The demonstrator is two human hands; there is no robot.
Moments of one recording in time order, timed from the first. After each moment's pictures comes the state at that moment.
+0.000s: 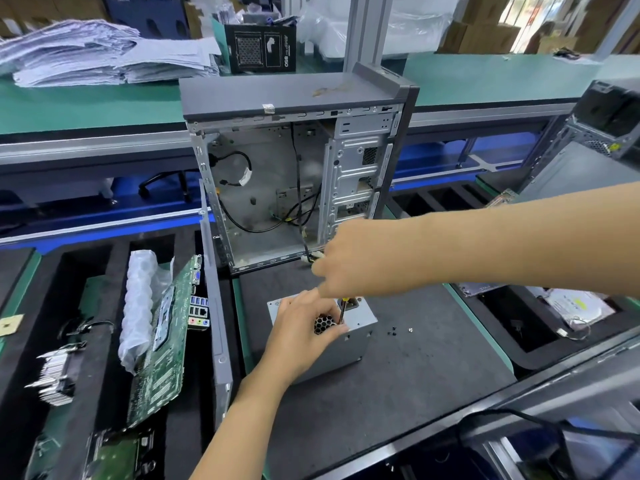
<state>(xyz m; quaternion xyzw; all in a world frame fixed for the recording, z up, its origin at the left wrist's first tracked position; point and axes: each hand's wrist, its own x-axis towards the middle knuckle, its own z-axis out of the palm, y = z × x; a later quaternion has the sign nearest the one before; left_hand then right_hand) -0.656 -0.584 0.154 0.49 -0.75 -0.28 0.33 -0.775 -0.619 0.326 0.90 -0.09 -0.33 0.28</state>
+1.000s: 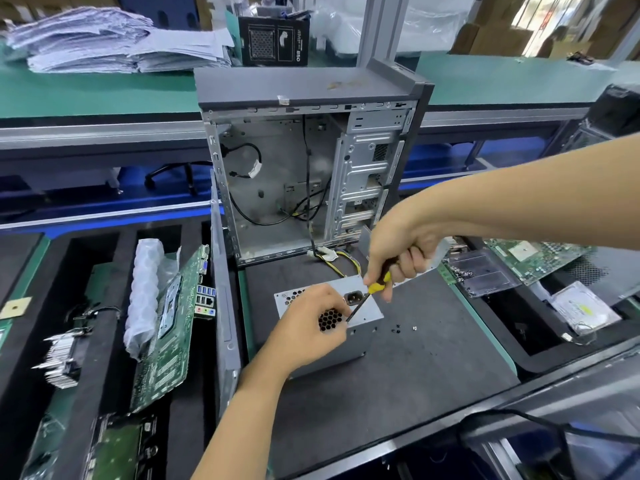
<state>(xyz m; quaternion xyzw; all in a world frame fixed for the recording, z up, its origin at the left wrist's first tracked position) -0.652 -0.582 0.155 0.47 -0.76 -0.32 0.33 -0.787 -0.664 0.312 0.53 -0.63 -0.38 -0.41</state>
